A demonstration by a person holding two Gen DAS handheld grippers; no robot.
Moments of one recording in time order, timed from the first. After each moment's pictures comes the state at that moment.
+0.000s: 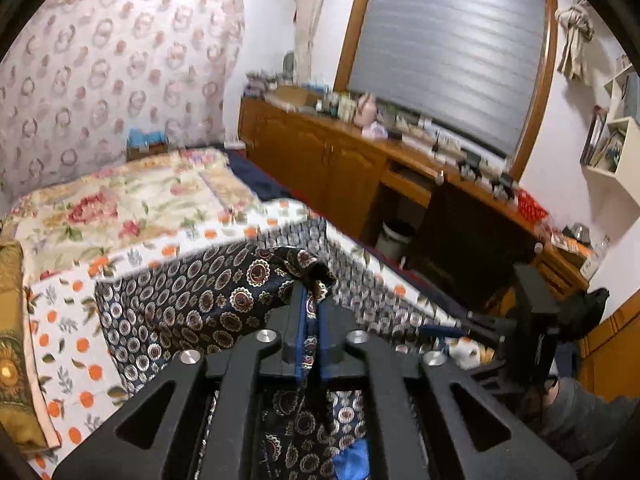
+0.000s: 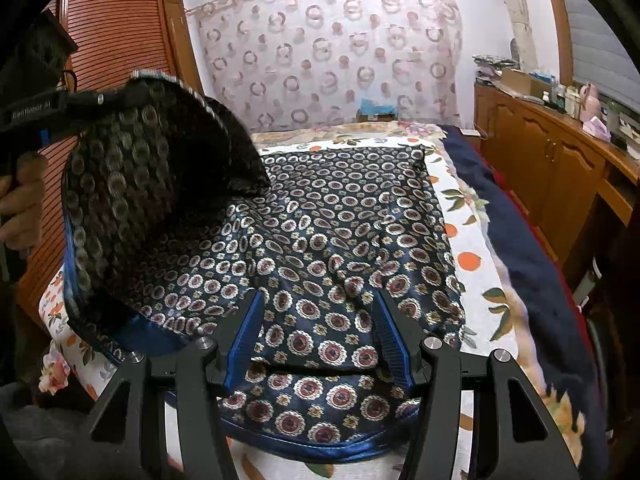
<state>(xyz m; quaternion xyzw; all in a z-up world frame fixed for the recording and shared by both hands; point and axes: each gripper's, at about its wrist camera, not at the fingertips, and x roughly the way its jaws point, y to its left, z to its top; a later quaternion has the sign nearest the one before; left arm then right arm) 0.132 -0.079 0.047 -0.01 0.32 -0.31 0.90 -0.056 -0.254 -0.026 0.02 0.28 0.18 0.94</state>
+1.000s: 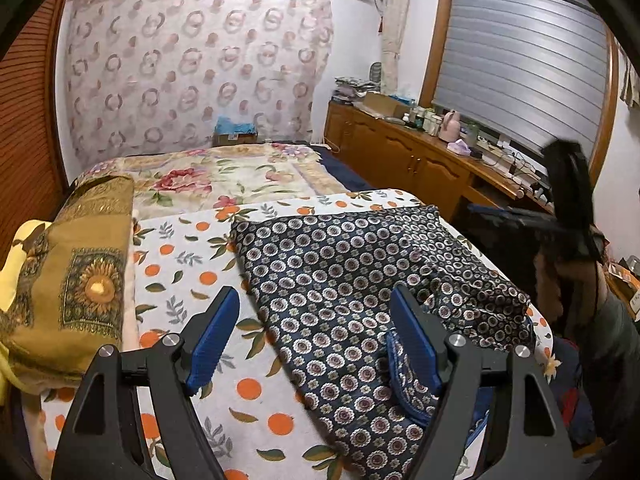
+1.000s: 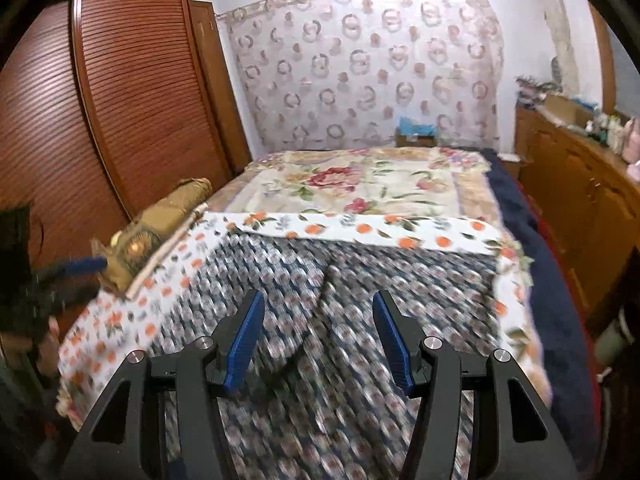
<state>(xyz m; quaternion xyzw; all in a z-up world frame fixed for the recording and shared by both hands) 0.105 0.038 0.003 -0.04 0.31 -0.16 0.94 0.070 -0.189 0.045 0.01 0.27 0.25 0.93</state>
